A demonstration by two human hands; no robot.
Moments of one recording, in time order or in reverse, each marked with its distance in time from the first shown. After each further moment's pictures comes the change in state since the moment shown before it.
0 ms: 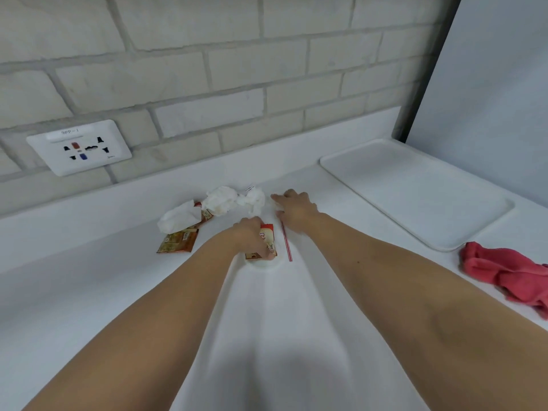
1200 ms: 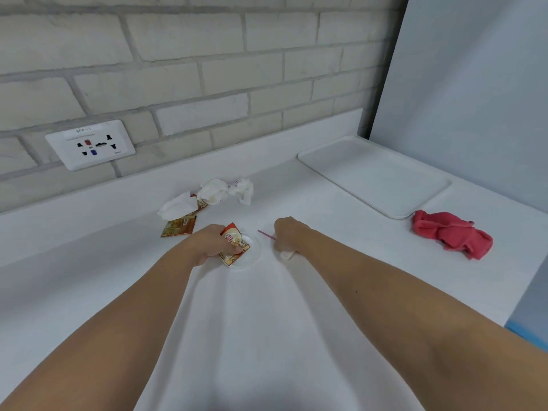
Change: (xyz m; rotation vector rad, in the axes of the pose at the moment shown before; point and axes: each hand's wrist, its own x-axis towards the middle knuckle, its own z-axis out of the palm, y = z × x) left_hand -0.085 -0.047 0.001 -0.600 -0.064 -0.037; right_hand -0.117 -0.042 0.005 -0.121 -0.227 0.190
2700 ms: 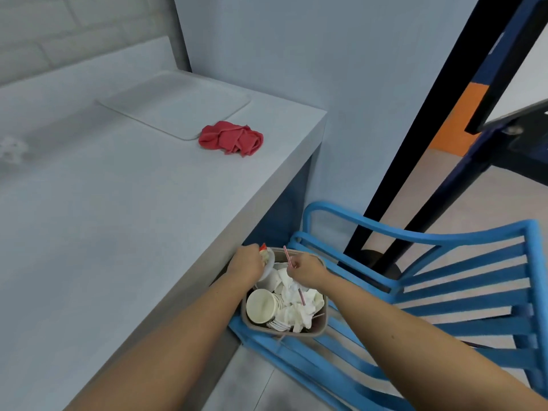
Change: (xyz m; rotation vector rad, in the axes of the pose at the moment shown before) left_hand -0.114 0.028 0.463 0.894 -0.136 0.285; right_hand -0.269 0.339 0.232 0.764 0.030 0.465
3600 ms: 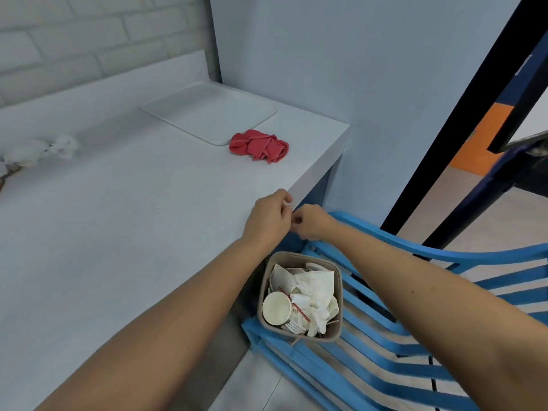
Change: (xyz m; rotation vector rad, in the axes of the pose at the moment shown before) left_hand -0.028 0.021 -0.084 -0.425 0.481 0.342; right_hand -0.003 -0.088 -0.069 -0.297 0.090 -0.287
